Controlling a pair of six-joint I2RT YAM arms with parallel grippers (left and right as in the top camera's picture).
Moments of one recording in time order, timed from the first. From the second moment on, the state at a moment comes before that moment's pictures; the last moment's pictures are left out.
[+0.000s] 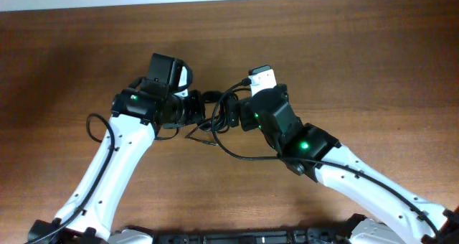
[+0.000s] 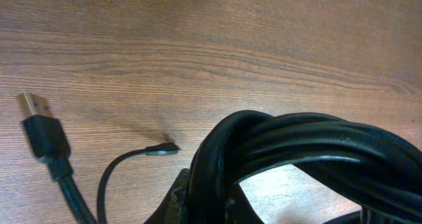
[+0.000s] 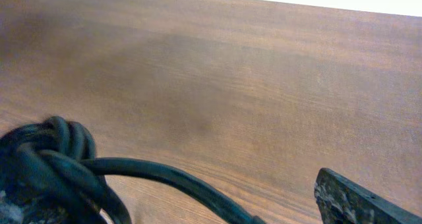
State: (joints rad) left arm -0.31 1.46 1.23 -0.91 0.25 -0.49; right arm 0.72 1.35 0.93 -0.18 0.27 0.32
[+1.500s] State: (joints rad) left arm -0.25 1.47 1.22 -0.83 0.34 -0.88; right arm 0.43 1.48 0.95 -0.42 -0.29 0.56
